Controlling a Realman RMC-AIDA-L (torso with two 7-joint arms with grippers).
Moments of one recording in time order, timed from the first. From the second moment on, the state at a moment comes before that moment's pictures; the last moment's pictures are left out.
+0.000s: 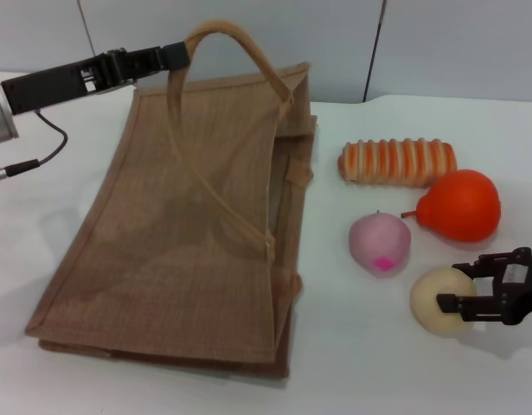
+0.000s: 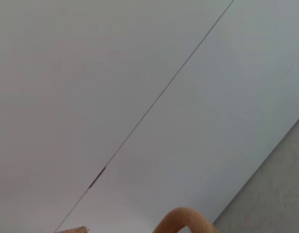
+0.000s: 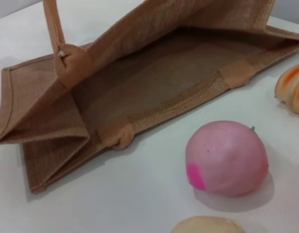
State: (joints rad) left arm -0.56 -2.00 0.64 0.76 -1.44 -1.55 1.14; right arm 0.91 2.04 -2.61 0.64 -0.22 -1.56 1.11
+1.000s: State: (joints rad) left arm -0.57 -1.99 0.63 0.77 -1.53 -1.73 1.11; right arm 0.97 2.04 -2.62 0.67 0.00 -1.89 1.00
